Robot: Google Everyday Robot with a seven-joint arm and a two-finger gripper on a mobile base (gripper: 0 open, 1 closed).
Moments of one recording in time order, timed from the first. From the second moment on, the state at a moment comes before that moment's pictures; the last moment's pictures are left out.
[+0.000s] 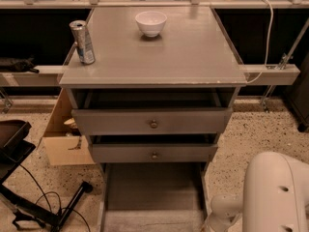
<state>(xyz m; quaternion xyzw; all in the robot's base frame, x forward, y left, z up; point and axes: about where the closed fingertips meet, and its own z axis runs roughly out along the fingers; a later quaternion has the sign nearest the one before) 0.329 -0.227 0.170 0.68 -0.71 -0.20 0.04</state>
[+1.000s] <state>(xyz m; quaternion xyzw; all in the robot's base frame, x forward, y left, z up) 0.320 -0.239 0.232 0.68 -0.72 -0.17 -0.02</state>
